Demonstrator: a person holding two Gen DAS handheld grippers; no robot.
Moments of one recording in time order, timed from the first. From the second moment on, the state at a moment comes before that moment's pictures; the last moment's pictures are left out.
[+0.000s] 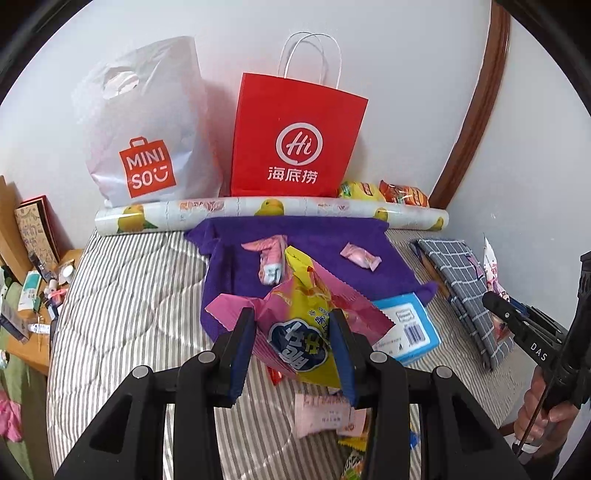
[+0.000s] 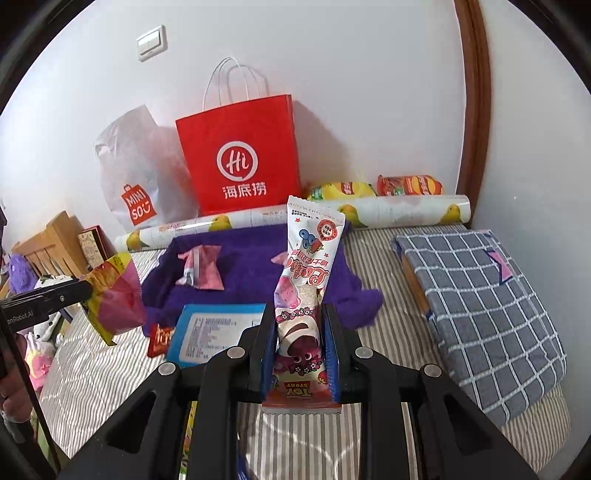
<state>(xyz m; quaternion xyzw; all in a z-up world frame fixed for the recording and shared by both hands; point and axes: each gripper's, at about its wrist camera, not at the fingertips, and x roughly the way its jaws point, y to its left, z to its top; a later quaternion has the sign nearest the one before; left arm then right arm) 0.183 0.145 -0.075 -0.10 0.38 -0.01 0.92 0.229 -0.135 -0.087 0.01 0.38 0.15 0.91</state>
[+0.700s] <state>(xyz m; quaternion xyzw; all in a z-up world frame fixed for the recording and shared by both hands) 0.225 0.160 -0.086 -0.12 0.39 0.00 0.91 0.283 -0.108 -0.094 0.01 0.38 0.16 0.91</state>
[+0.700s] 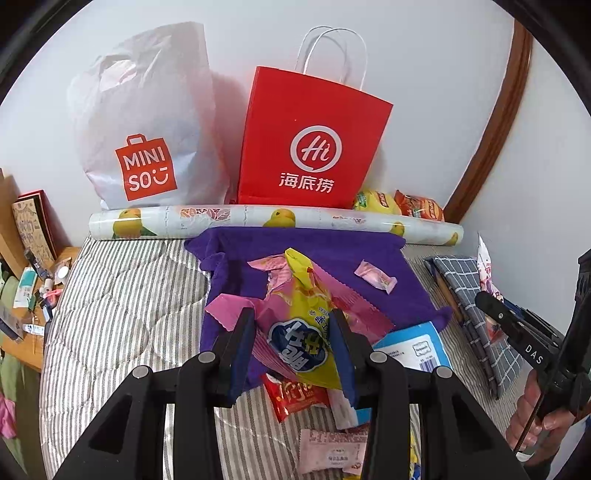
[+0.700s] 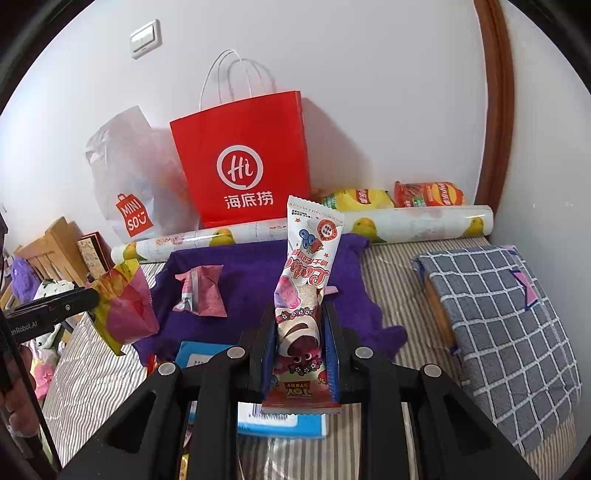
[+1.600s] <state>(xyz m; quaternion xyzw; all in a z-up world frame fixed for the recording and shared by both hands) 0.289 0.178 -0.120 -0.14 0.40 0.02 0.91 0.366 -0.077 -0.126 0.03 0.39 0.18 0.90</state>
